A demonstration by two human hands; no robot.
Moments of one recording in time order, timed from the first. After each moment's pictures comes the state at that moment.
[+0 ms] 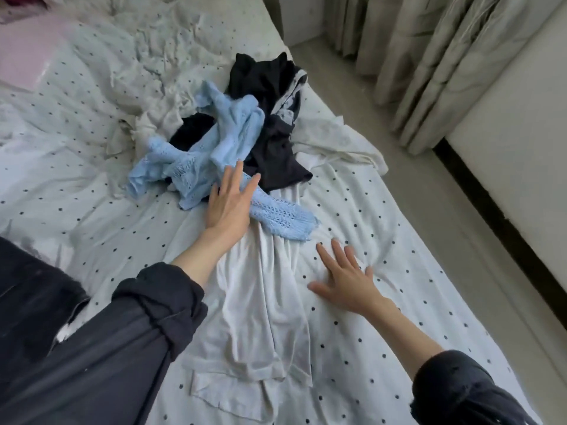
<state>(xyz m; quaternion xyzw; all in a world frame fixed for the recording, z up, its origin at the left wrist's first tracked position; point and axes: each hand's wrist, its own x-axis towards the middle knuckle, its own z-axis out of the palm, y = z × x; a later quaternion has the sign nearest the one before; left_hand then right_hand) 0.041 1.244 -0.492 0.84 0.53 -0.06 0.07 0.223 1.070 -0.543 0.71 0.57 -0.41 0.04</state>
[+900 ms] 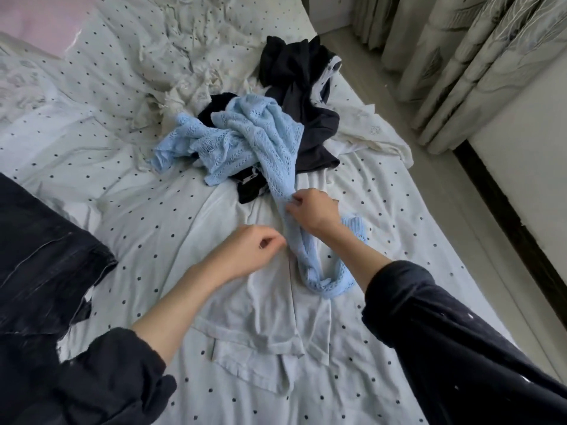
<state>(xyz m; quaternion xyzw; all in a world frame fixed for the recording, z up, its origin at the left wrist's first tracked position) -0.008 1.161 -0.462 0.77 0.50 0.00 0.40 0.151 1.183 -0.497 0.74 0.55 -0.37 -0.12</state>
